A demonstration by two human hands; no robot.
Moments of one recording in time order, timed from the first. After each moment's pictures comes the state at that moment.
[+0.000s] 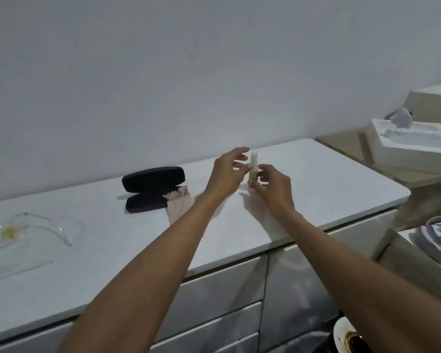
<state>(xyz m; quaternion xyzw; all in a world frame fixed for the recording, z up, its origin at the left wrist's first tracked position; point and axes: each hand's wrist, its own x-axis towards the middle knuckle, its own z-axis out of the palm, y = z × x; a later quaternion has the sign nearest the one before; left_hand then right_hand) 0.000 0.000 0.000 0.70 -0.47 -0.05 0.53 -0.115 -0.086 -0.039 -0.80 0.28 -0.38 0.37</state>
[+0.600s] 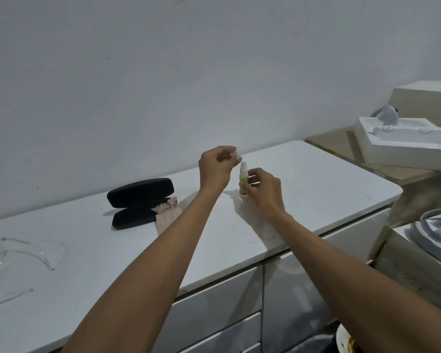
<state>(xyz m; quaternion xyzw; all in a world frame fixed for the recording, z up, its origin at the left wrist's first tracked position) 0.005 -0.024 0.016 0.67 -0.36 -0.04 0.65 -0.106 -0.099 -0.036 -0.77 0.31 -0.37 0.41</state>
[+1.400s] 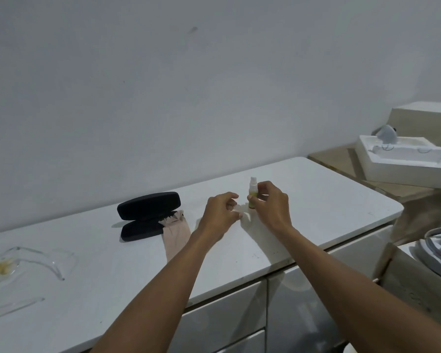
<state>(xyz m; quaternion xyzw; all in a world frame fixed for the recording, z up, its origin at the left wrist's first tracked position) 0.005 0.005 -0.046 0.78 -0.41 -0.08 0.48 -0.114 -0.097 -0.032 -0.76 0.31 -0.39 0.42</state>
